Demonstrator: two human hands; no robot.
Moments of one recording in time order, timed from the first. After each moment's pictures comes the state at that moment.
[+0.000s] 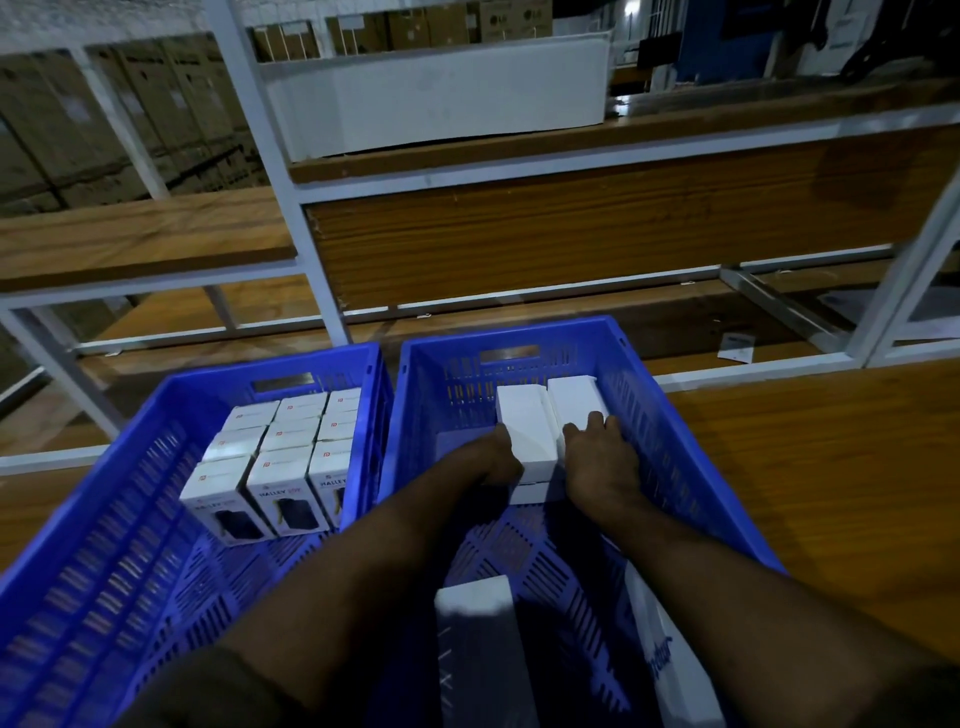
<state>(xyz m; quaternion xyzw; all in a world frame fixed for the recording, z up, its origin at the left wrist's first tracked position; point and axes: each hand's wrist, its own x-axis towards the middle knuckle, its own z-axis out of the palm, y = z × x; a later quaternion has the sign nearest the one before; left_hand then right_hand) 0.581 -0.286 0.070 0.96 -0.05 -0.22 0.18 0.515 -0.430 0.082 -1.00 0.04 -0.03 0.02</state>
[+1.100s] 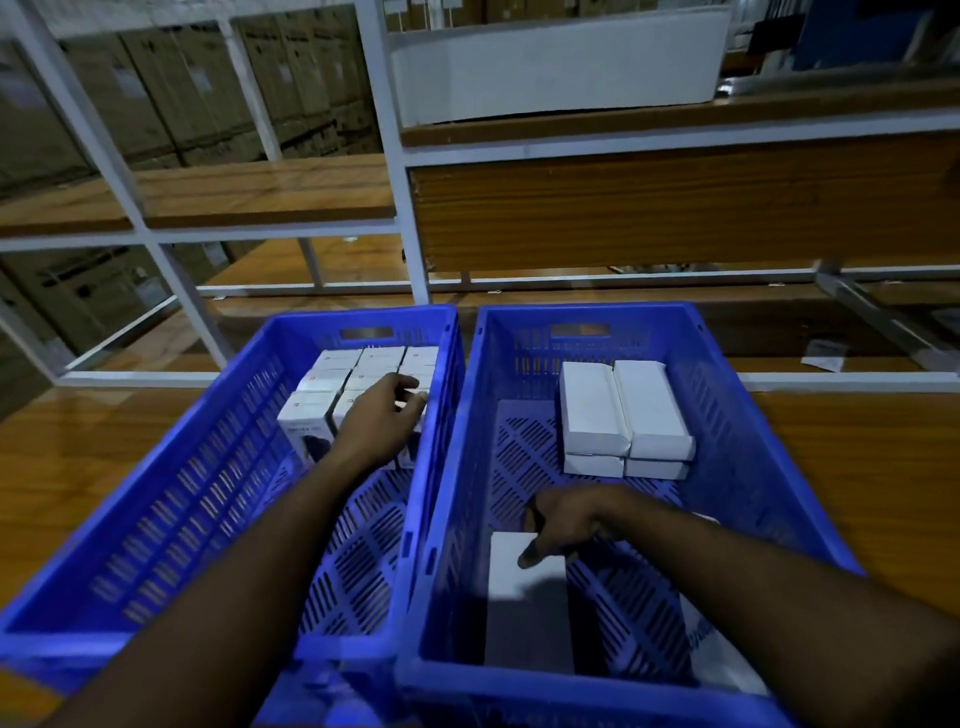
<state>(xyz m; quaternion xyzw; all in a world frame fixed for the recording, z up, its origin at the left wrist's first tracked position) 0.461 -0.122 0.126 0.93 0.09 0.10 0.34 0.478 -0.363 0.060 -0.87 -0.19 0.42 0.18</state>
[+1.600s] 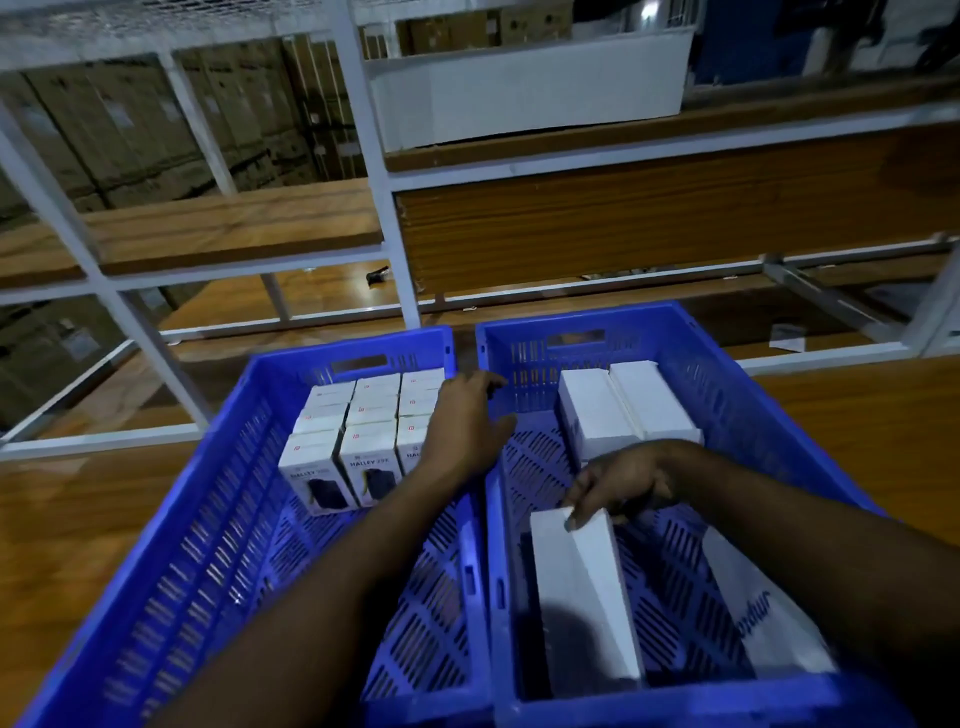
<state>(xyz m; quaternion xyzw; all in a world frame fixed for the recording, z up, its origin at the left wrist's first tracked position) 0.489 -0.168 0.134 0.94 -0.10 0.15 0.29 0.501 -0.385 0.091 -0.79 -0.06 0.48 0.38</state>
